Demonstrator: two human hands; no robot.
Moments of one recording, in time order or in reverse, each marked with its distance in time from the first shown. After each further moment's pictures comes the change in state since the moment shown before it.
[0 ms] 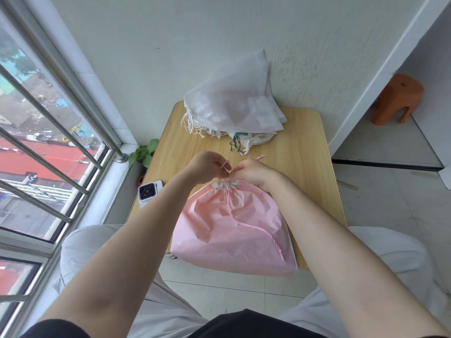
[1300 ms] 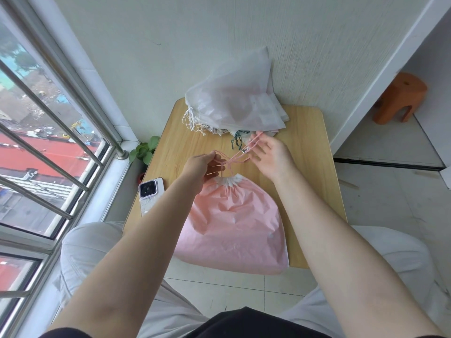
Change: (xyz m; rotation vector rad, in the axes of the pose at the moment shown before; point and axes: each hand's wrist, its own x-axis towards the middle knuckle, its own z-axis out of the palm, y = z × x) left_hand -0.002 -0.015 0.012 -1.023 0.125 -0.319; right_hand 0.005 -0.003 -0.028 1.278 0.262 -0.046
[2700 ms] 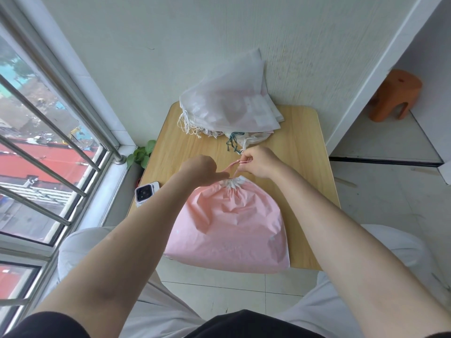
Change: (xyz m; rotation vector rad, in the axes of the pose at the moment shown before) left_hand 0.004 0.016 0.013 1.747 -0.022 0.326; right_hand -0.010 -0.006 -0.003 -1.661 -0.164 -0.325
